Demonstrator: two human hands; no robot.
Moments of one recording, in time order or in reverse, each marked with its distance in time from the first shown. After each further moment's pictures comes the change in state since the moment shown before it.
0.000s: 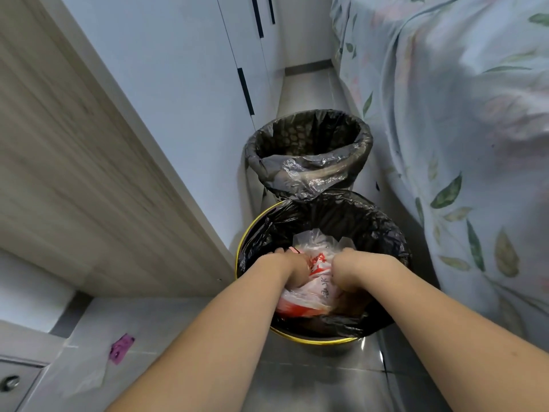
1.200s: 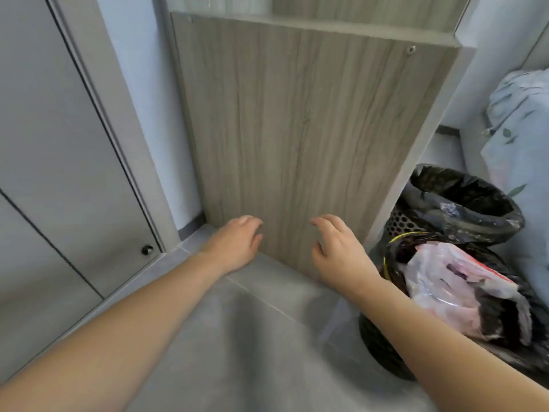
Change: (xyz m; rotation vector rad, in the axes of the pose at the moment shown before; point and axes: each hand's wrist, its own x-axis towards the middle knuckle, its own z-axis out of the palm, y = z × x) left_hand -0.207 -0.297 0.133 -0.451 0.898 -0.162; right_hand -0.093 -0.263 0.025 0.069 0.699 -0.714
